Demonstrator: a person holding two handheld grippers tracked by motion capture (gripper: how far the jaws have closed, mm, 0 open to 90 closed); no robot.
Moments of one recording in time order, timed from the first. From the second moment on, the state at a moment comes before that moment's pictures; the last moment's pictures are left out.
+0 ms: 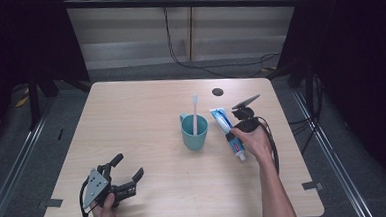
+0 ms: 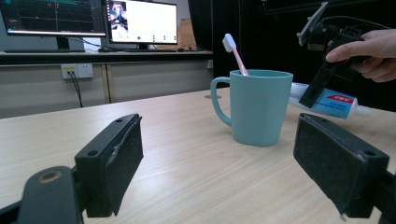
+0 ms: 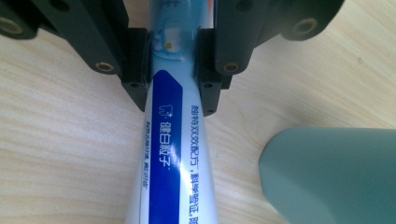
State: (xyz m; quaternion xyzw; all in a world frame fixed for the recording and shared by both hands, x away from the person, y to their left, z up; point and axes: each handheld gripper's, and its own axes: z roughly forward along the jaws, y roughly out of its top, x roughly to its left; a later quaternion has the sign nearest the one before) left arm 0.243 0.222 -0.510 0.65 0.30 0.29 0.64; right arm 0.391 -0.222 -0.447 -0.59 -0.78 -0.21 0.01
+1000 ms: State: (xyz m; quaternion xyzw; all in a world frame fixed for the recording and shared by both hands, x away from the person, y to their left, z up) left arm 0.242 0.222 -0.510 0.65 0.30 0.29 0.64; right arm 0.373 -0.229 -0.409 -0.56 -0.76 -0.31 -0.07
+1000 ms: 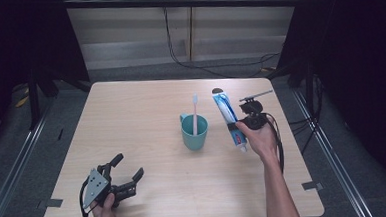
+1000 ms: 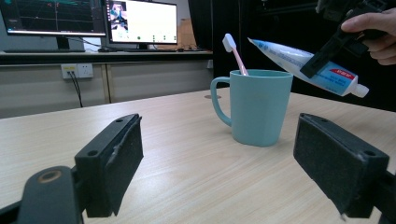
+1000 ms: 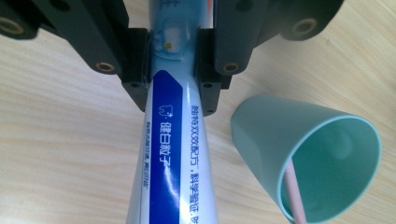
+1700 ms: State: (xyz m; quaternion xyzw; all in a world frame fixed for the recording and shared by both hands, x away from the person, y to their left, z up) left arm 0.243 0.222 -0.510 0.65 0.30 0.29 0.64; right arm 0.358 -0.230 -0.387 -0.51 -0.74 -0.41 -0.12
